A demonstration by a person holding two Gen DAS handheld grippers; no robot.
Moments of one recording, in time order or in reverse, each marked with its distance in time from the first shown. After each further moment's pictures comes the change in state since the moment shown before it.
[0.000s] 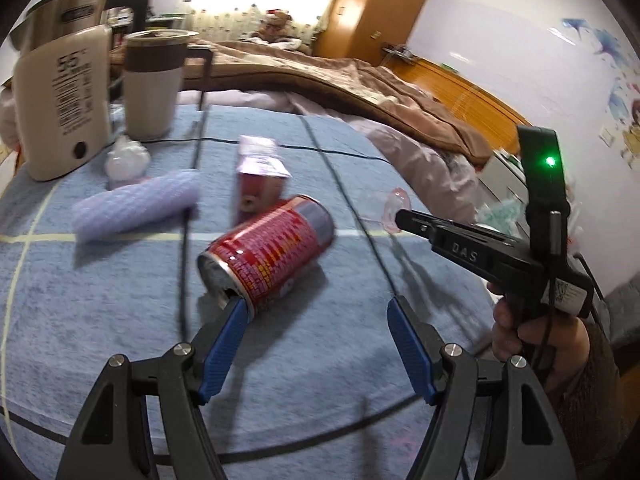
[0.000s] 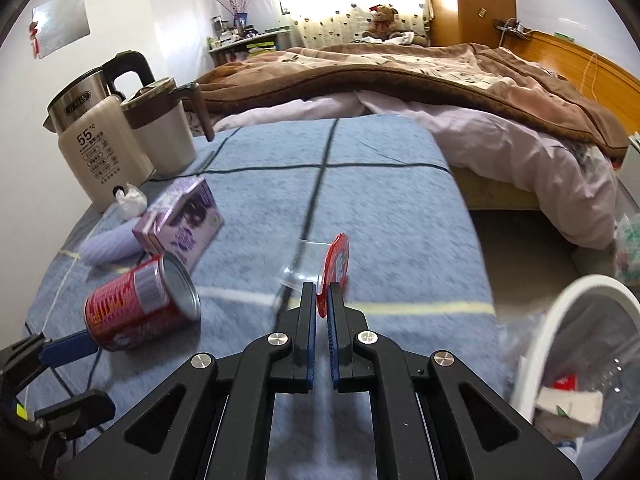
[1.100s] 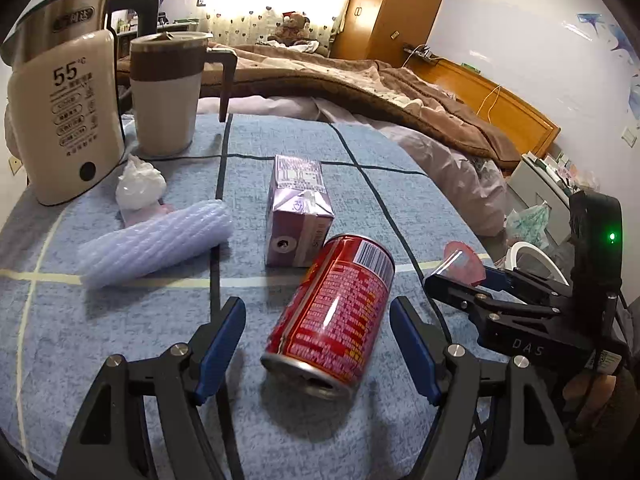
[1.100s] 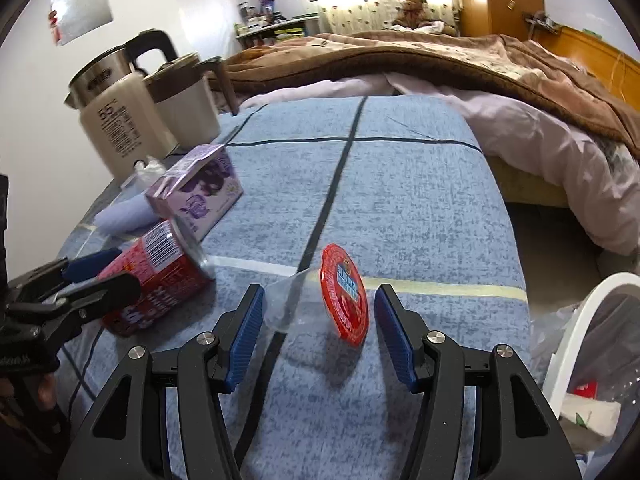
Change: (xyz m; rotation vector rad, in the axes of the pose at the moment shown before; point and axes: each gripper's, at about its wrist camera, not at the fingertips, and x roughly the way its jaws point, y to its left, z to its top) left arm 0.029 0.025 0.026 -0.011 -0.012 0.101; right arm 0.021 -0.002 -0.010 -0.035 0.048 0.110
